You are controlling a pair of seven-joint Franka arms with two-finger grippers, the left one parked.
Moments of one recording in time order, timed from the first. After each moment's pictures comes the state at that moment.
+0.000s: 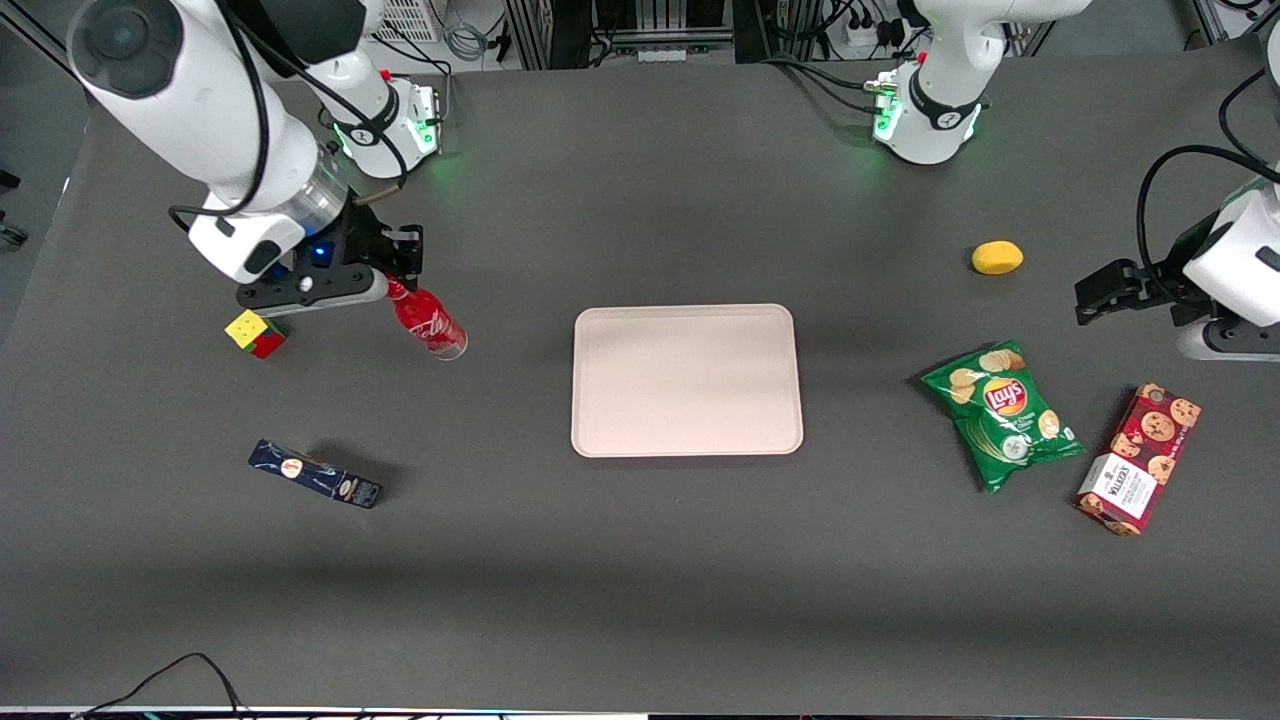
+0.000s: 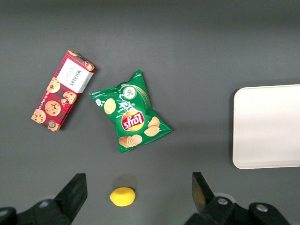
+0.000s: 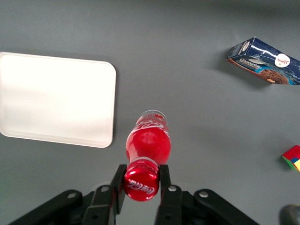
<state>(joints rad) 0.09 0.06 0.34 -1.62 0.04 1.66 0.34</state>
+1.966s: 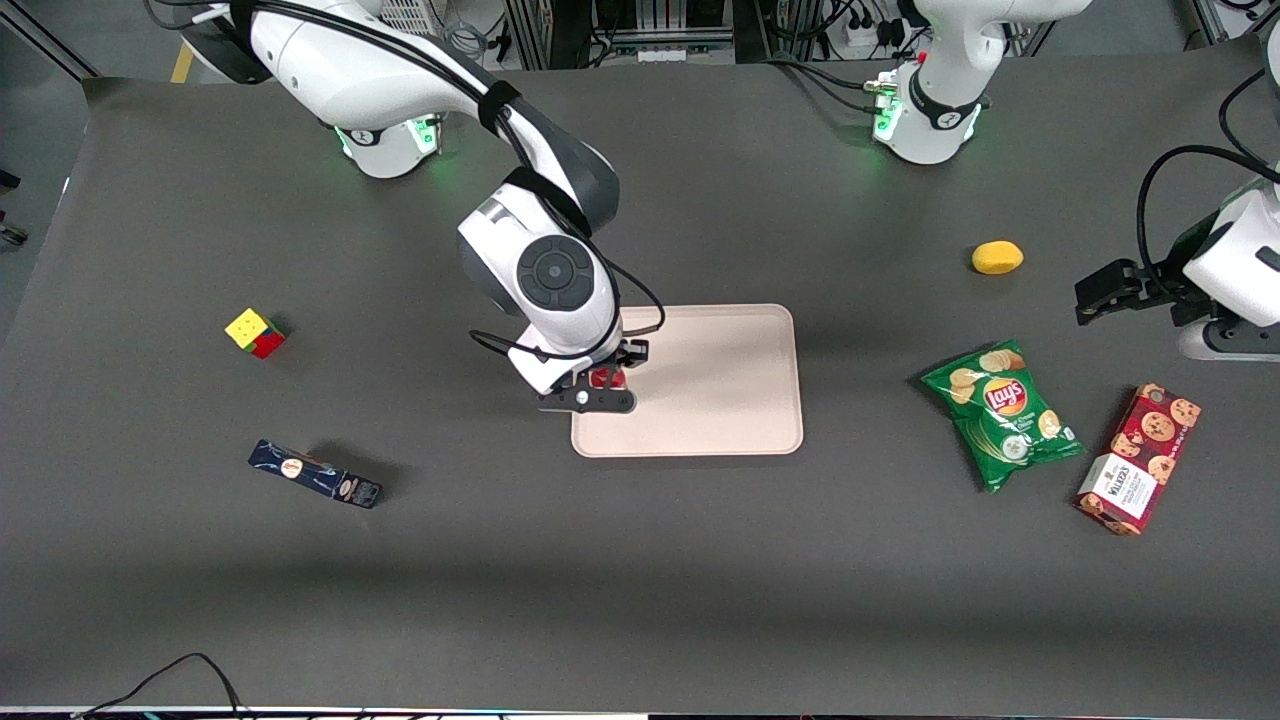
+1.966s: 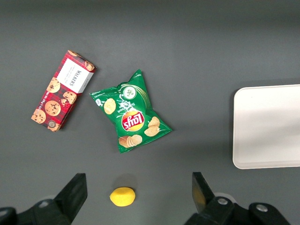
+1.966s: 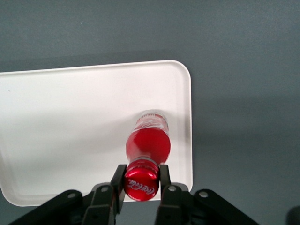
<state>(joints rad) 0.43 0.66 0.33 -1.34 -0.14 1.89 0.83</state>
